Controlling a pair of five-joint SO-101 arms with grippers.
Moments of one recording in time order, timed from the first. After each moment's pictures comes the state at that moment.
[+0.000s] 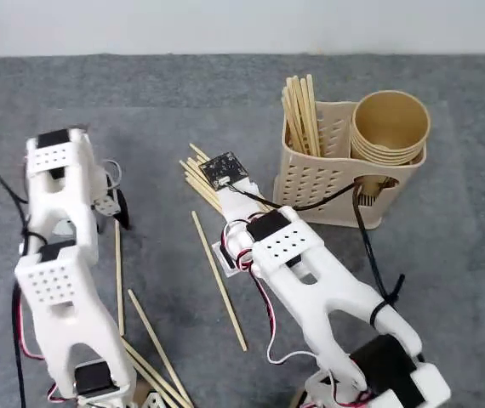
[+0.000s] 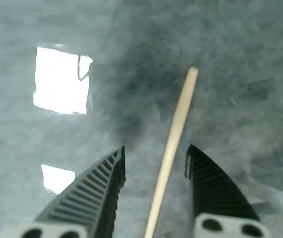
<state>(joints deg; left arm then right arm) -17.4 43.2 -22.5 93.5 7.0 -35.2 -9.4 35.2 55.8 -4.7</state>
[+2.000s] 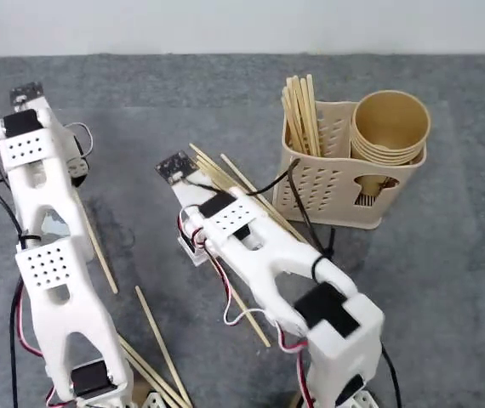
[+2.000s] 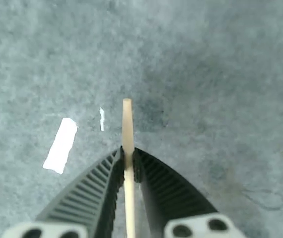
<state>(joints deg) -22.6 56.2 -63.3 99.5 13.1 -40.8 13.9 11.0 59.3 -2.1</state>
